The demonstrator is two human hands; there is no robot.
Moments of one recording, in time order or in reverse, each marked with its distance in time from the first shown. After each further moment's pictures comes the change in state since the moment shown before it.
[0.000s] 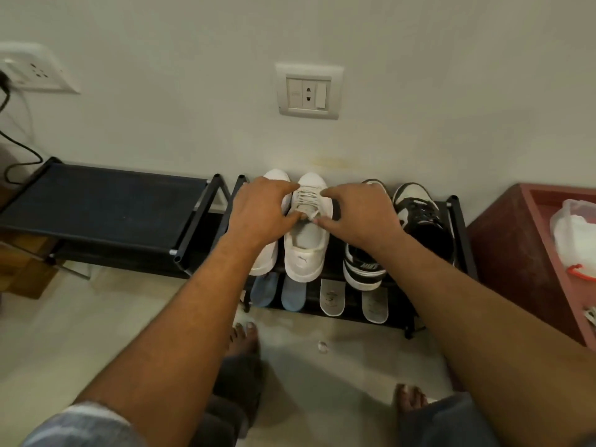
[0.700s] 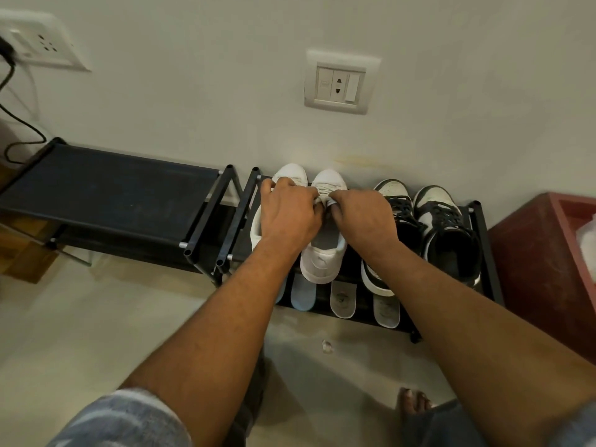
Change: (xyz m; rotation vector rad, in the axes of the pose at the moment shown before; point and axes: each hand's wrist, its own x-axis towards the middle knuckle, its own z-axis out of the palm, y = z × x) left_hand 0.005 0.006 0.036 0.091 0.012 -0.130; right_hand 0.023 -0.026 0.045 -0.080 0.083 0.043
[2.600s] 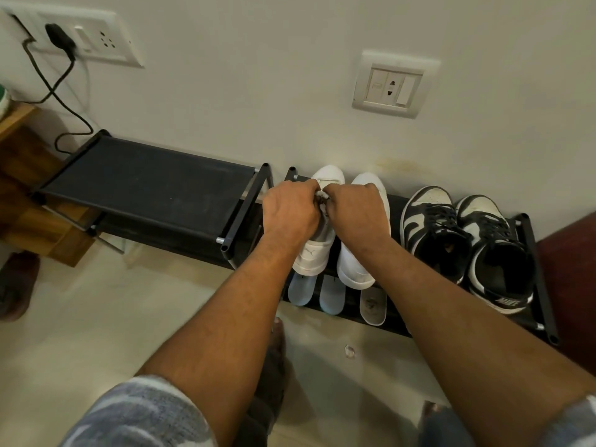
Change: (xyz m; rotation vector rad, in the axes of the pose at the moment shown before) left_hand 0.000 -0.065 -0.016 -0.002 0.053 -0.099; right_hand 0.033 -0.078 0.024 0.025 0.021 -0.032
